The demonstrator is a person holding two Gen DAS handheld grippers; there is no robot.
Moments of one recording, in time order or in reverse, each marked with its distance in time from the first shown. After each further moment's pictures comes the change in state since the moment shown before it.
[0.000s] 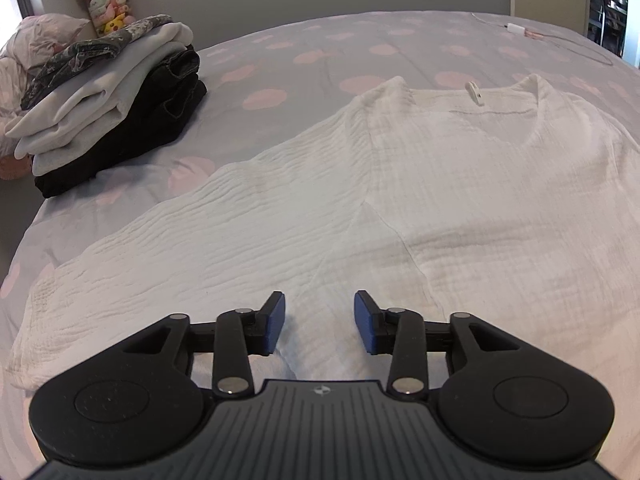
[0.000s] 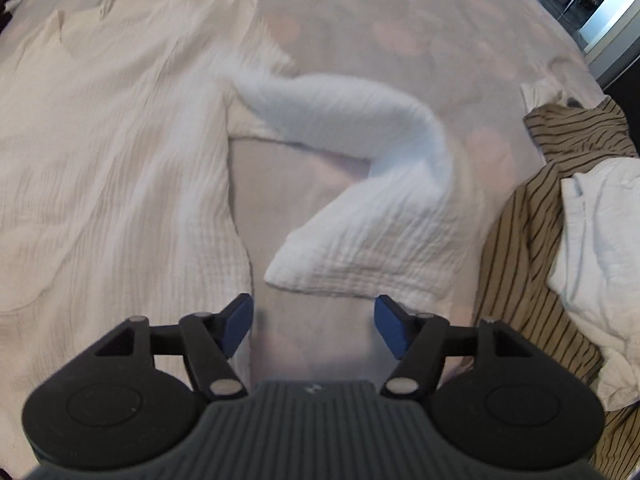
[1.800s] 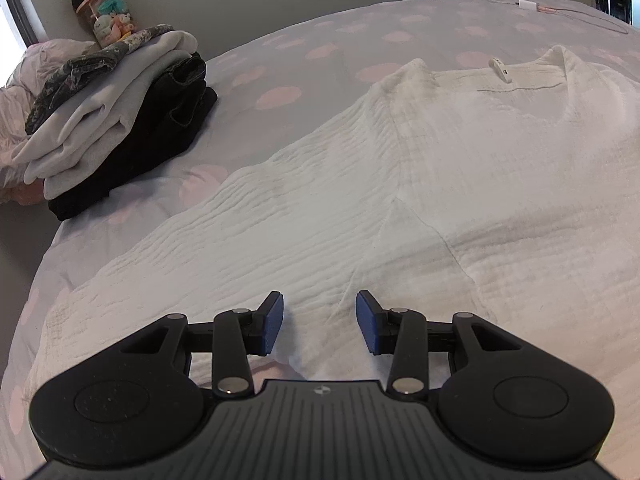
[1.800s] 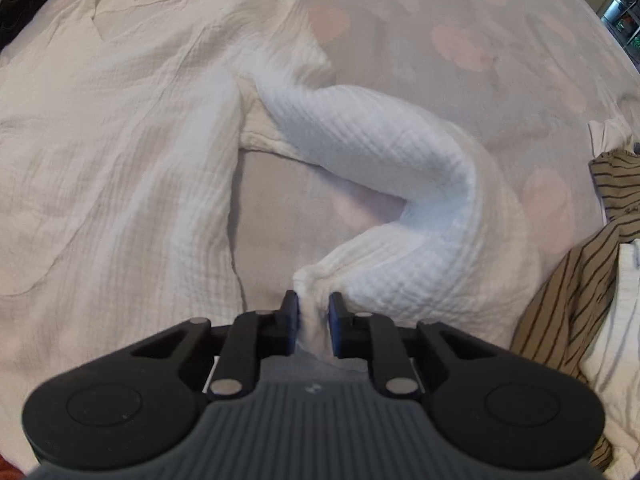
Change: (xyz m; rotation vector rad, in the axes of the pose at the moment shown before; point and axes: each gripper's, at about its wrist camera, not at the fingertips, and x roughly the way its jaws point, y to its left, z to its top) left arm 0.031 -0.004 0.005 0.066 -0.011 0.107; right arm 0.023 -0.021 0.027 -0.143 -0.019 0.153
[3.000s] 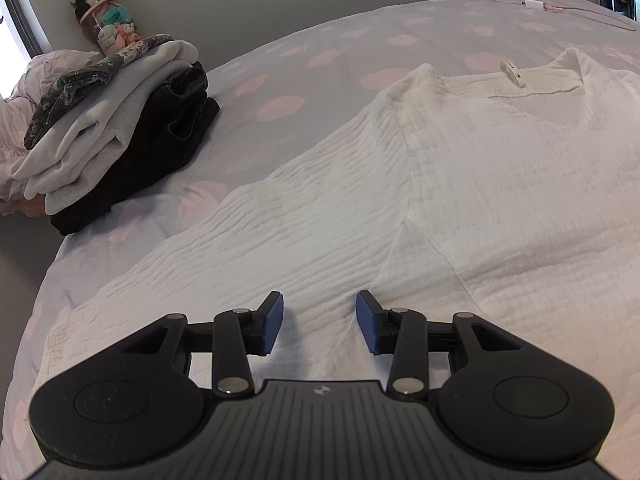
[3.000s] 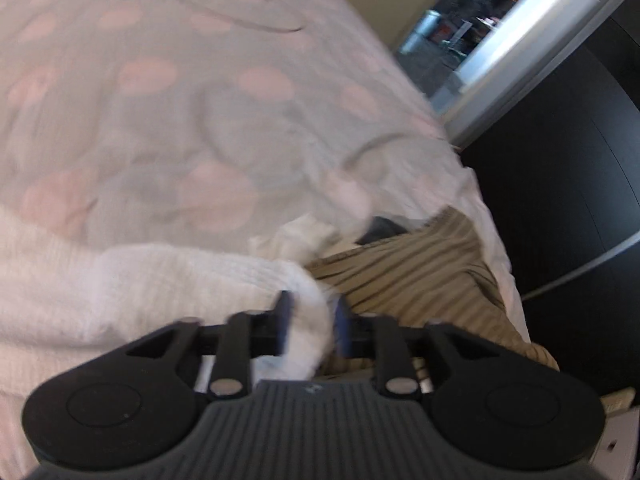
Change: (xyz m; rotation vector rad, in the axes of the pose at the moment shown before) left arm 0.018 -0.002 0.011 0.014 -0.021 0.028; right arm -0.013 -0.235 0.101 0.253 -0.181 -0.549
